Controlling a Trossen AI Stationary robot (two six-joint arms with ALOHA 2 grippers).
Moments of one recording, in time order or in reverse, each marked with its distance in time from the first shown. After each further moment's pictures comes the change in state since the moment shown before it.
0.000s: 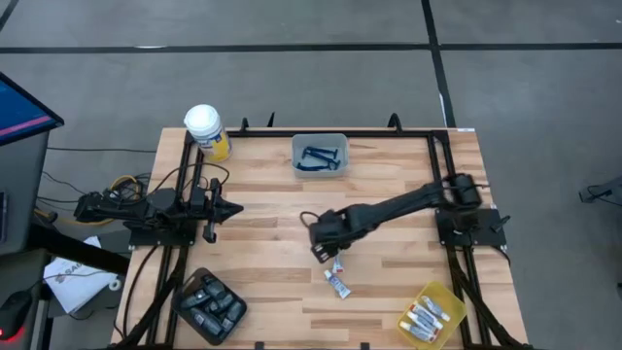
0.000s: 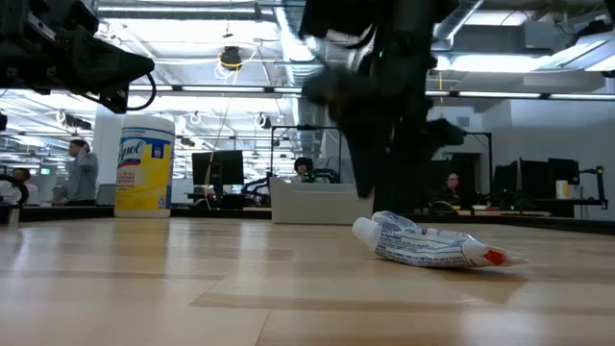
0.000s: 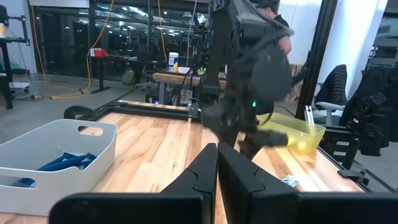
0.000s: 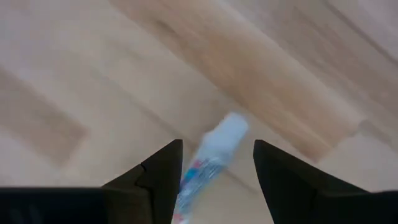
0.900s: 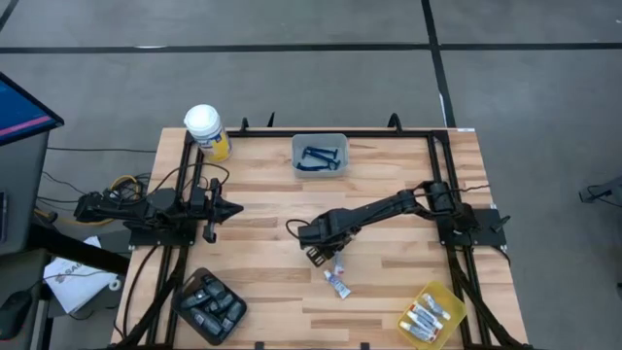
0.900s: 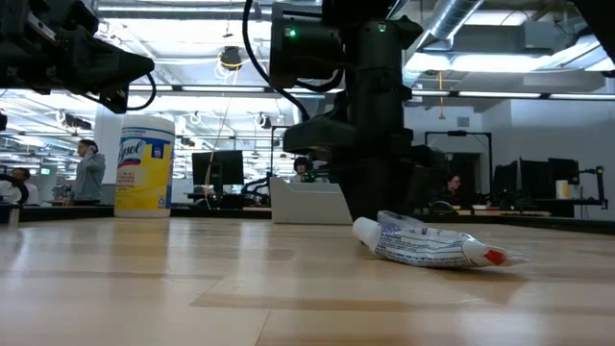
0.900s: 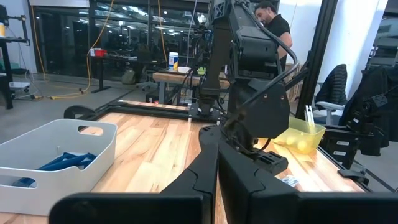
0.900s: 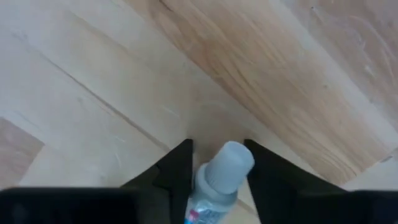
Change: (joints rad) left arm 0.000 0.000 0.000 -0.001 0.000 0.000; right arm -0.013 0.194 0.162 -0.126 -0.070 -0.092
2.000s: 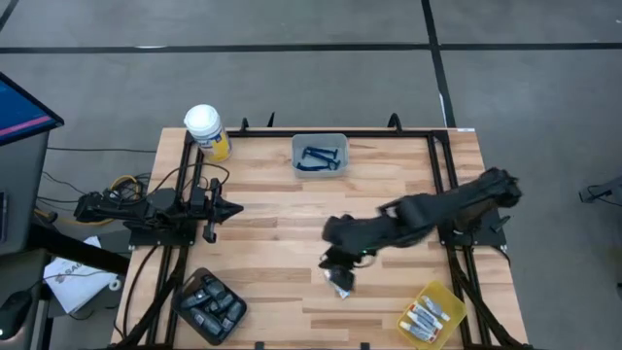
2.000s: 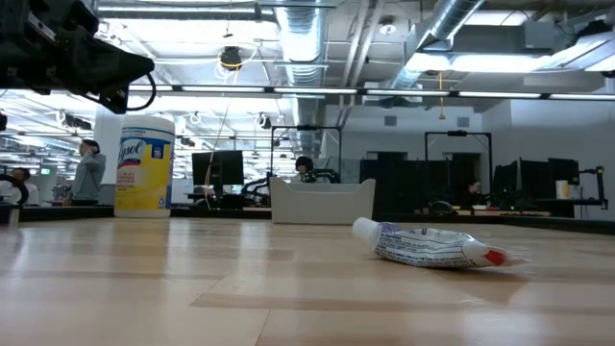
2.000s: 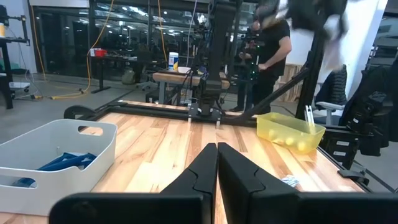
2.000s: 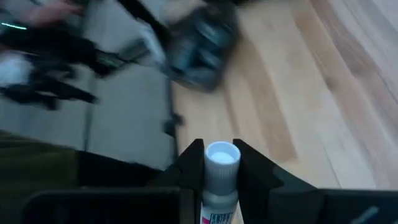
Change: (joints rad) left arm 0.000 0.000 0.000 0.000 0.000 0.000; right arm 0.220 -0.501 0.129 0.205 0.100 -0.304
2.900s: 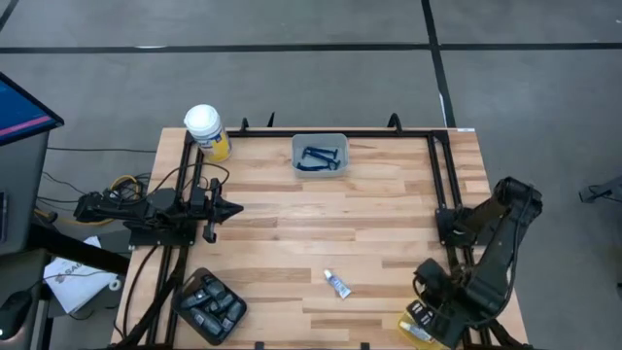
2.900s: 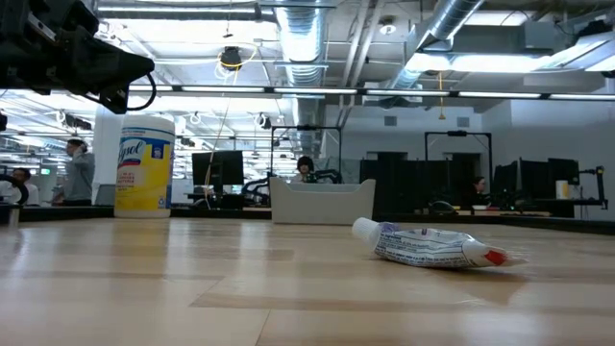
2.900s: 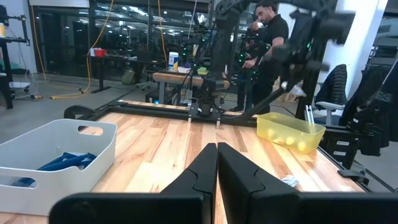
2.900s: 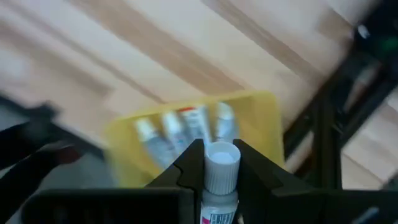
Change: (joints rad) left arm 0.000 0.000 0.000 0.000 0.000 0.000; right arm 0.611 -0.030 -0.191 -0.738 0.002 1.241
